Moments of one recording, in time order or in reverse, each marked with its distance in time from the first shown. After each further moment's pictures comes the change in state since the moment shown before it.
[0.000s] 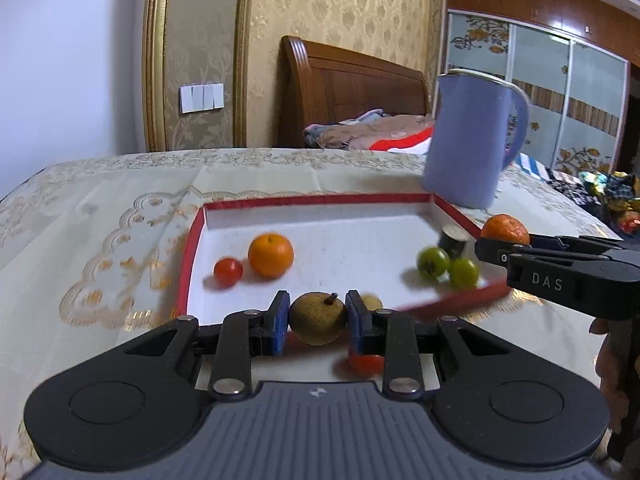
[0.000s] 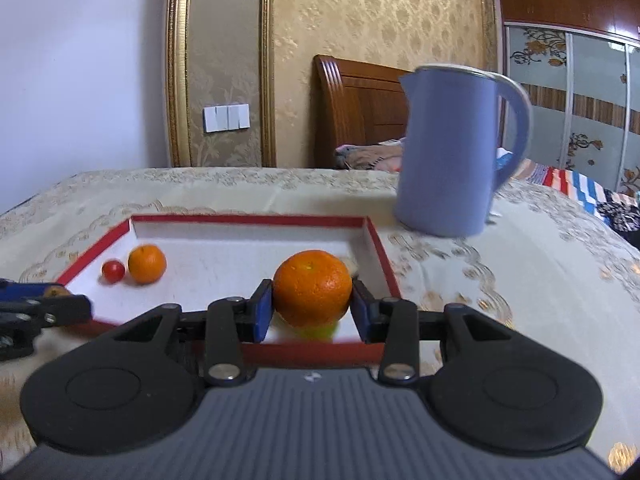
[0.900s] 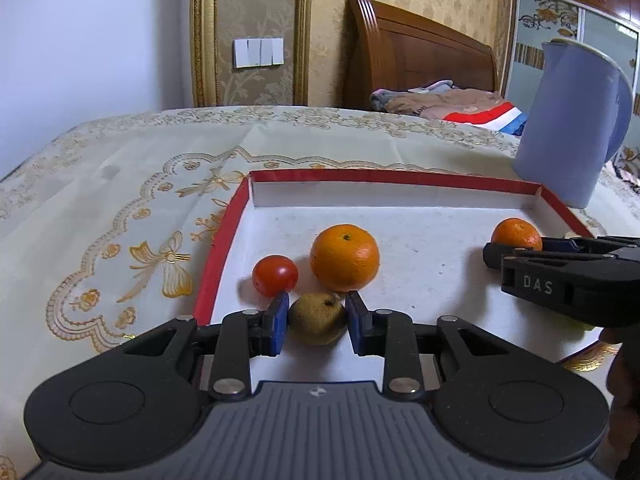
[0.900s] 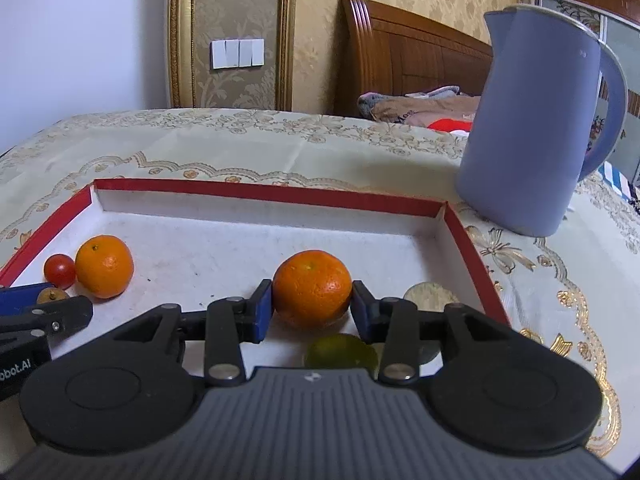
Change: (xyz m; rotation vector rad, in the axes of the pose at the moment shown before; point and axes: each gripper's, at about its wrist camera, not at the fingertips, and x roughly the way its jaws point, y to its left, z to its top) left arm 0.087 0.029 0.009 -0.077 0.106 0.170; right arm 0.117 0.033 0.013 -0.060 0.182 0.016
